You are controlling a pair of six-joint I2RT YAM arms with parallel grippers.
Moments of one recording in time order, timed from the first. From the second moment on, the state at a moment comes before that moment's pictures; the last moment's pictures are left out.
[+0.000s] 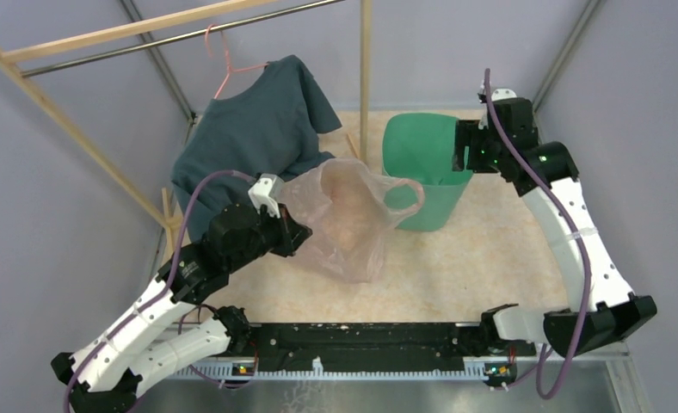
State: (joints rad) left arm -0.80 0.71 0.91 -0.61 -0.05 -0.54; right arm 0.30 1.29 1.52 -0.97 0.23 0.21
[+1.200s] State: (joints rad) left arm -0.80 0.80 1.10 -0.77 -0.17 -0.72; right arm 0.86 1.04 0.96 -0.13 -0.35 0.33
